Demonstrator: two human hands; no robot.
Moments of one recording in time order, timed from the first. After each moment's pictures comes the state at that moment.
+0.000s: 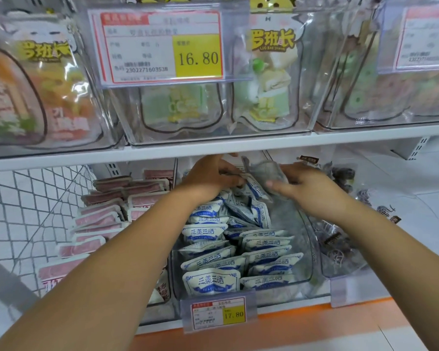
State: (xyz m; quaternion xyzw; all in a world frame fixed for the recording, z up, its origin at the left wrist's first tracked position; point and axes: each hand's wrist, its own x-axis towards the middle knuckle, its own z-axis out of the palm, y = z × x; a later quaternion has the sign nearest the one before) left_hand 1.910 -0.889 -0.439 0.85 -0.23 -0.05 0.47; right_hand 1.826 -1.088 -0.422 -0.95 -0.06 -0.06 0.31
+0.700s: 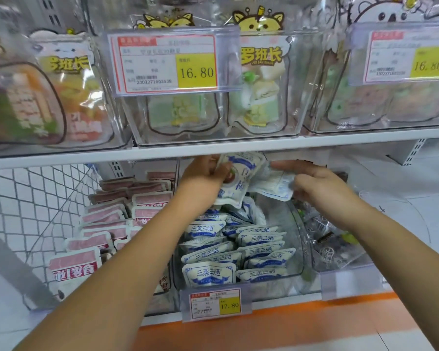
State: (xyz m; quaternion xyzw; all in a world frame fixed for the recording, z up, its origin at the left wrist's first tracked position) left_hand 1.866 -0.890 -0.424 0.86 -0.13 0.07 0.49; right_hand 1.803 -1.098 -0.412 -0.83 -0.01 -0.06 0.56
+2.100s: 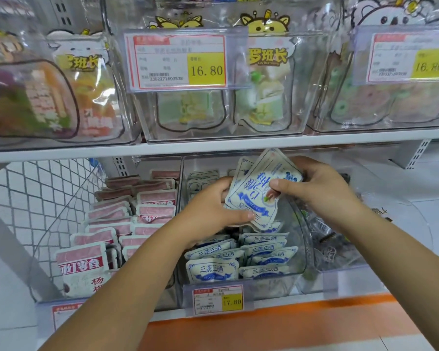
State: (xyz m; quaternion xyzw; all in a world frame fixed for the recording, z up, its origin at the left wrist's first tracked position) left_hand 1.825 -0.875 -0.440 0.77 -0.20 -0.15 0.58; right_hand 1.801 -1.087 -0.415 -0.80 -0.07 -0.09 0.60
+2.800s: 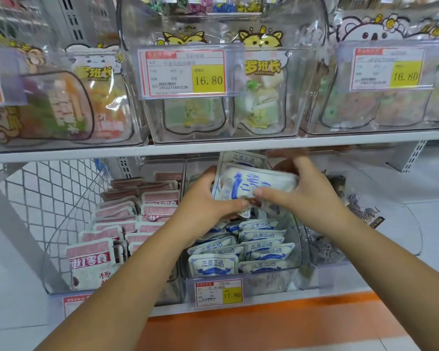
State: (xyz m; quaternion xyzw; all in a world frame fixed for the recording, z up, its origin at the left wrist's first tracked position) left_hand 1.814 -0.872 -0.435 0.75 -0.15 -0.04 0.64; right_hand 1.774 -1.061 -0.401 -0.87 -0.06 -0.17 0.47
